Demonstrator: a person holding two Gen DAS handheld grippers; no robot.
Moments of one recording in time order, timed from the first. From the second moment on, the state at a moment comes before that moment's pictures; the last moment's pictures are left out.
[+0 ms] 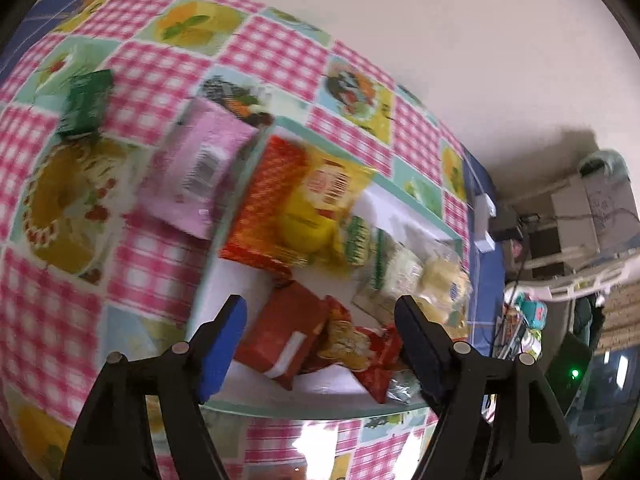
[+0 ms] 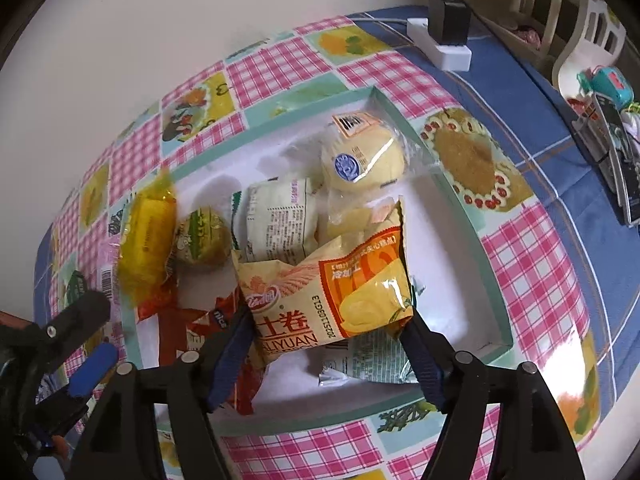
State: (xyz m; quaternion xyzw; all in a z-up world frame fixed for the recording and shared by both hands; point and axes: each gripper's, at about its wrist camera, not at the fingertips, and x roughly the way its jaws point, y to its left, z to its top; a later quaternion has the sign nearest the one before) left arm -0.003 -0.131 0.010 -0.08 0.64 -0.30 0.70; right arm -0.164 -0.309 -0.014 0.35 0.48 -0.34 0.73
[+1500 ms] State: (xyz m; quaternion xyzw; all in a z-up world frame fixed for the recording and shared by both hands) left arm 0.147 -0.006 -0.011 -0.03 0.60 -0.15 0.79; right arm 0.029 -0.193 0.010 0.25 0.48 -0.12 0.83
